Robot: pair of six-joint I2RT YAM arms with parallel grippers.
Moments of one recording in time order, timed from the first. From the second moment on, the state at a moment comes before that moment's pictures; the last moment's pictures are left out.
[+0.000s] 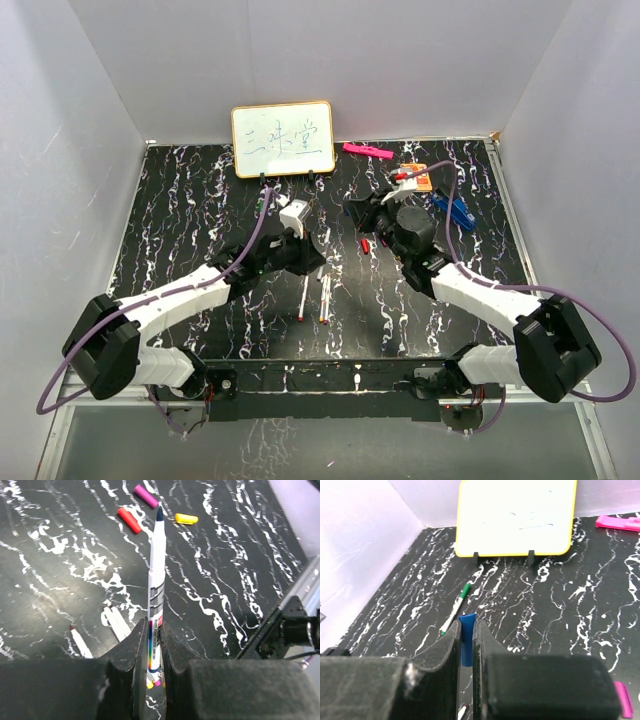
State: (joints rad) left arm -0.76 1.31 0.78 0.01 0.15 -0.44; right arm 0.58 1.26 0.70 0.52 0.09 0.43
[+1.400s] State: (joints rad) left arm -0.76 1.27 0.69 0.34 0.29 -0.57; right arm 0.58 1.30 0.56 1.00 -0.04 0.63
